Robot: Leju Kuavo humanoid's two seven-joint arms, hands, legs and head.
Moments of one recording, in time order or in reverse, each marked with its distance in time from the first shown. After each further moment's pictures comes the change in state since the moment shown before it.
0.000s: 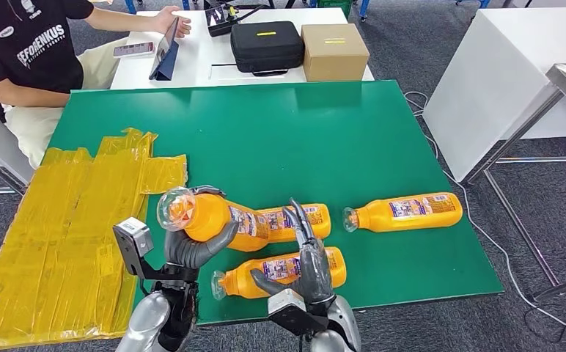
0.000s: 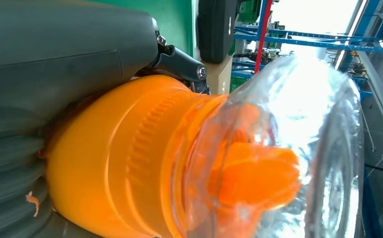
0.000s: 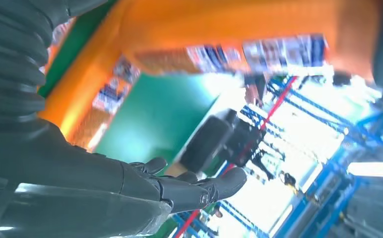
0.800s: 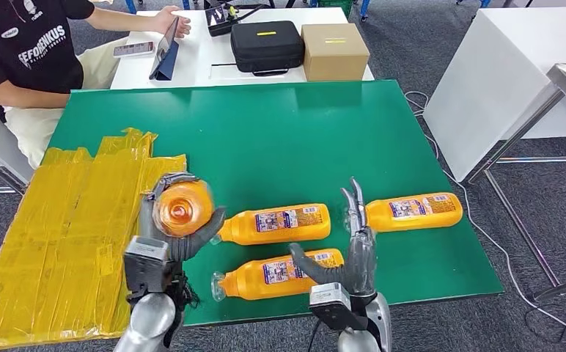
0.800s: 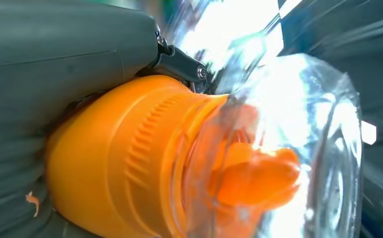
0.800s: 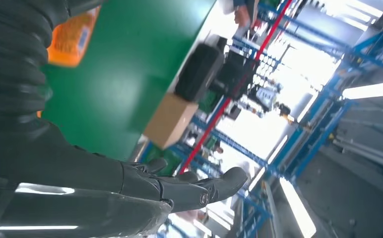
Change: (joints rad) left arm -0.005 0.000 -0.002 -0.085 -0.538 0.408 -0.080; right arm 0.113 0.016 -0.197 -0.304 0.121 -0.002 0.052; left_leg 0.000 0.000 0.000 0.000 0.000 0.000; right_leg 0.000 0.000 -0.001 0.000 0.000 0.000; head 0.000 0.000
